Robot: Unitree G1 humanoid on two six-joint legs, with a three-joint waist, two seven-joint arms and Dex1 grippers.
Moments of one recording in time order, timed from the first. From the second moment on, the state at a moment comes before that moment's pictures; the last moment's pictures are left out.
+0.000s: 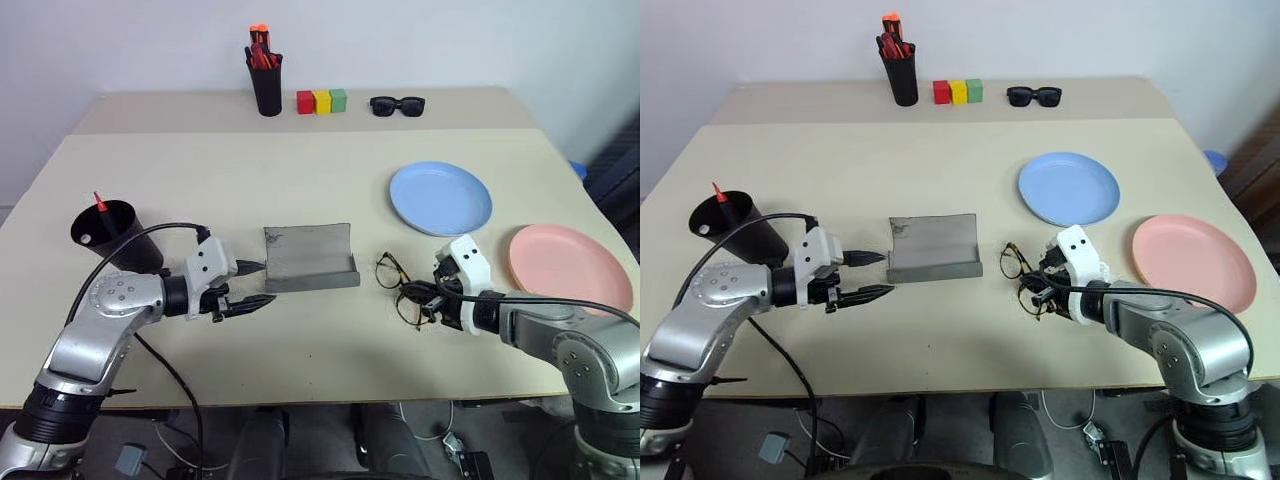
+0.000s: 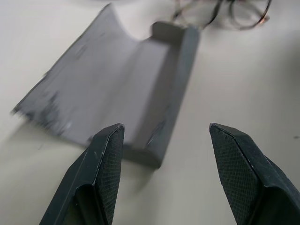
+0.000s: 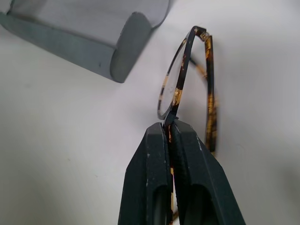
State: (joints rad) left arm -0.13 0.77 0.04 -0.31 -0.35 0.41 -0.98; right arm -0.25 -0.69 -0.12 -0.59 0.67 1.24 0.45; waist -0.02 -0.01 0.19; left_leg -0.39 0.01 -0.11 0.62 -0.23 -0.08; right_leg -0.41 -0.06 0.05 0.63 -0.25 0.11
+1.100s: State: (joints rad) left arm 0.00 0.78 0.17 -0.30 -0.36 0.41 -0.89; right arm -0.92 -0.45 0.50 0.38 0.12 0.30 1.29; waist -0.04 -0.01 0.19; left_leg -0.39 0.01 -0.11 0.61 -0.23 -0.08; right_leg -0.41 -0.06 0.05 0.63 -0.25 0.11
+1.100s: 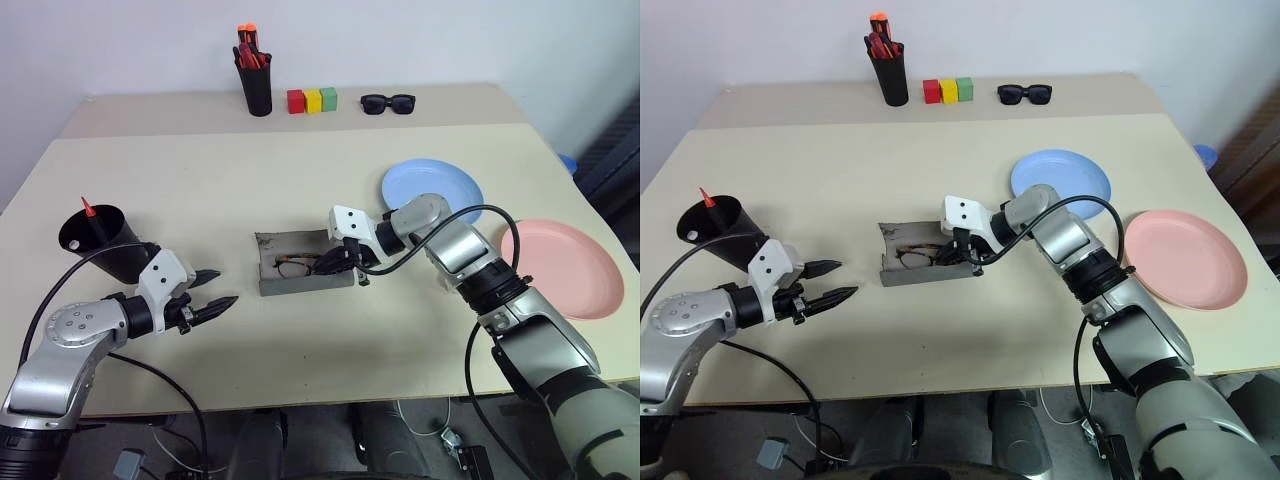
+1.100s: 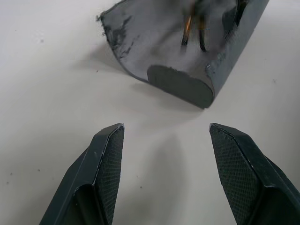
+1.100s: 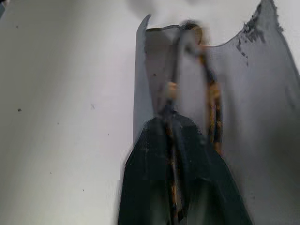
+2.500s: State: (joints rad) left arm -0.74 0.55 -0.25 0.13 -0.24 0.58 -1.03; right arm -0.01 -0.67 -0.12 -0.71 0.32 0.74 0.71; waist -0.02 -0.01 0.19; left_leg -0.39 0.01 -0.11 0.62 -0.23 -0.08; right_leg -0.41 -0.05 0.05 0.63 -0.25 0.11
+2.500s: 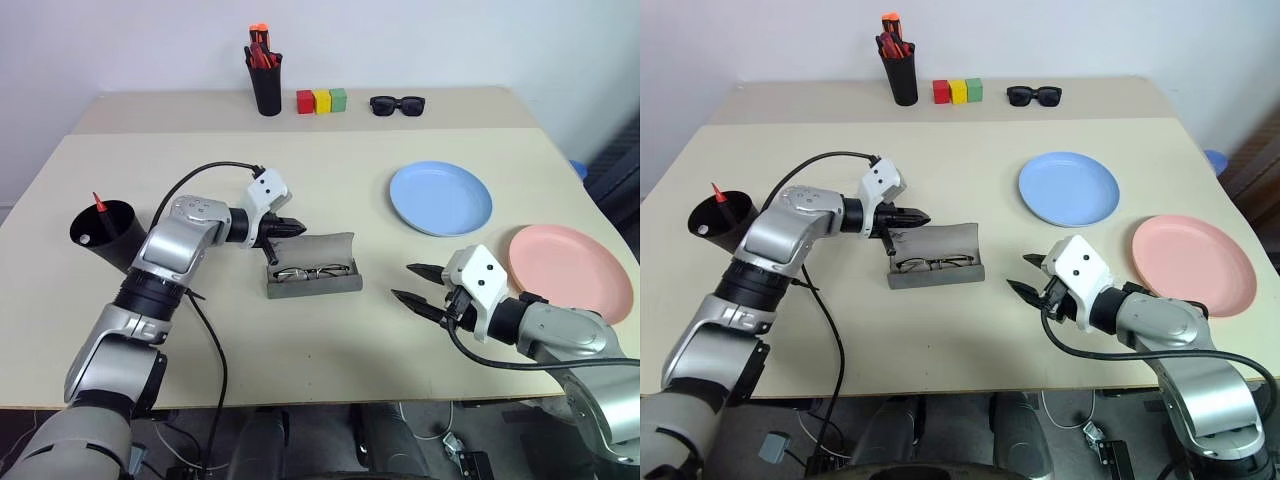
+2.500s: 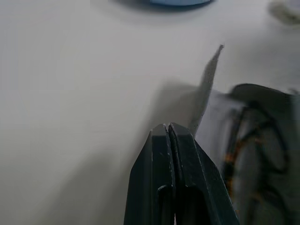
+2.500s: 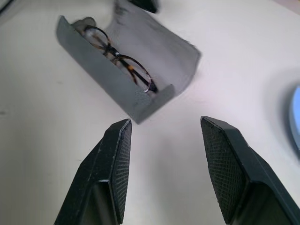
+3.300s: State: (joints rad) left arm -0.76 0.50 -0.09 0.15 -0.27 0.71 -0.75; right arm -0.19 -0.69 -0.01 -0.47 0.26 0.62 0.72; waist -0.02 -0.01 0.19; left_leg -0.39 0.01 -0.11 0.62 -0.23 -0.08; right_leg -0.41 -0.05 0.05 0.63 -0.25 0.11
